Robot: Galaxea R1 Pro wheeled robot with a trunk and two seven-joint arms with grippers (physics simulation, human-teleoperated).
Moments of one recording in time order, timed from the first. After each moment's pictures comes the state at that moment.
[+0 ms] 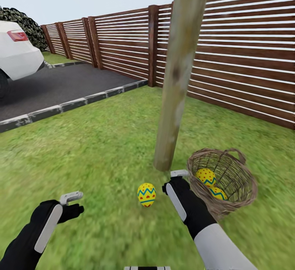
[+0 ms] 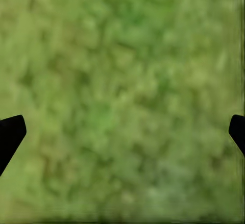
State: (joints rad) left arm -0.36 0.18 0.07 -1.29 0.45 1.01 0.33; right arm -0.65 0.17 0.28 -0.99 -0.26 0.90 -0.55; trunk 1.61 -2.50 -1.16
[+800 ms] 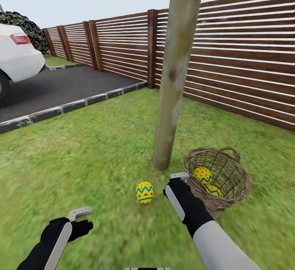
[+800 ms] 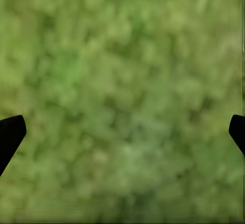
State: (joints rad) left arm -0.25 0.07 0.07 -1.29 0.39 0.94 0.32; right arm -0.68 0.17 0.29 -0.89 -0.26 0.89 -0.57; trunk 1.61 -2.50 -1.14
